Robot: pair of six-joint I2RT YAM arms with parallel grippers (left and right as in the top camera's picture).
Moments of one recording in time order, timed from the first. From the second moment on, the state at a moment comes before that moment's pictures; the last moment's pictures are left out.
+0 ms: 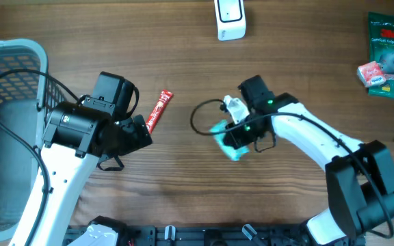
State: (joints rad) left arm -0.31 1.25 1.35 -1.52 -0.11 -0.70; right arm 0.42 1.72 1.01 -0.70 -0.56 -0.04
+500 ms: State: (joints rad) left arm -0.31 1.25 1.35 -1.52 -0.11 -0.70; right arm 0.29 1.72 1.01 -0.72 -1.55 -0.04
